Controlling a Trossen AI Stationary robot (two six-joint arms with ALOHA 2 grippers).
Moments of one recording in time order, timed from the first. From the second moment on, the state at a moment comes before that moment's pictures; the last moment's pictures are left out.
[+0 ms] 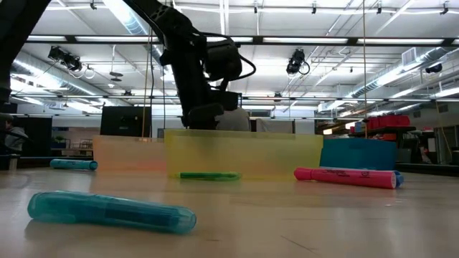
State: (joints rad) left arm 0.20 1.92 1.27 -0.55 -0.11 -0.04; right arm 0.22 1.52 1.97 -1.26 0.31 0.54
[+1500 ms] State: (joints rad) left arm 0.14 1.52 1.35 -0.78 -0.16 -0.20; right arm 0.42 1.52 1.96 -1.57 0.10 1.18
